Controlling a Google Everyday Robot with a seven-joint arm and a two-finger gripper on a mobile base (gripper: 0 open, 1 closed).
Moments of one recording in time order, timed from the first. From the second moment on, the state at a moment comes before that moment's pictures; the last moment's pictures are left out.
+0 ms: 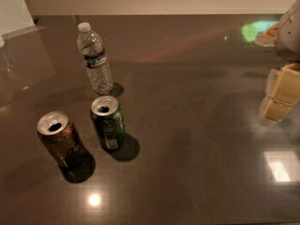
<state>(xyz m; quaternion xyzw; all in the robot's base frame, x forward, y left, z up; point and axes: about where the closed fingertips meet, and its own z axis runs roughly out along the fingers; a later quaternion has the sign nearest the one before) 0.438 -0.217 0.976 -0.60 0.78 -0.03 0.16</state>
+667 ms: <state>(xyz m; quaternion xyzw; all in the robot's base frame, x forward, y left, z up) 0.458 -0.208 0.976 -0.60 0.78 -0.02 0.18</state>
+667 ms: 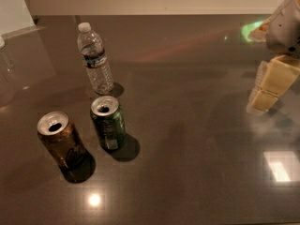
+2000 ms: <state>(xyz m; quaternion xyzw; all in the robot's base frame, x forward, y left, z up) 0.562 -0.068 0.975 -0.59 0.74 0.13 0.30</state>
